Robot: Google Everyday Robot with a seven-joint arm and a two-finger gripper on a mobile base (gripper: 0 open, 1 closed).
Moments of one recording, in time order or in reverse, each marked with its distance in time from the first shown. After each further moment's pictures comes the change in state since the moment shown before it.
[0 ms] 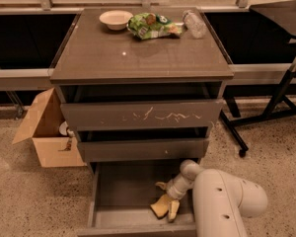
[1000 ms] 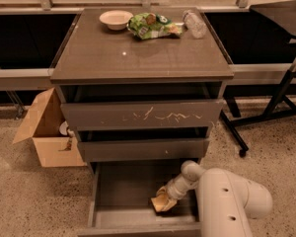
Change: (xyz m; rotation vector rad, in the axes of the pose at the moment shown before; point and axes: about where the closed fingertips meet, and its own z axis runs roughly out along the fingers) arm -0.001 -0.003 0.000 0.038 0.001 -0.026
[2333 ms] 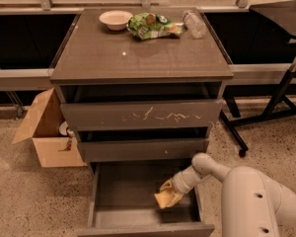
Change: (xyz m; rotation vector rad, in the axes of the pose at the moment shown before) arm -0.046 0.007 -0.080 0.063 -0.120 -0.110
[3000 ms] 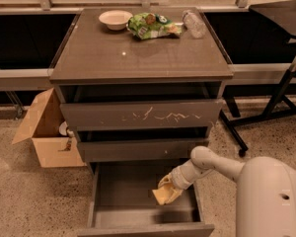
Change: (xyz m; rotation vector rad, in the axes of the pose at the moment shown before) arm -0.056 -0.006 -0.037 0.012 0.042 -0.044
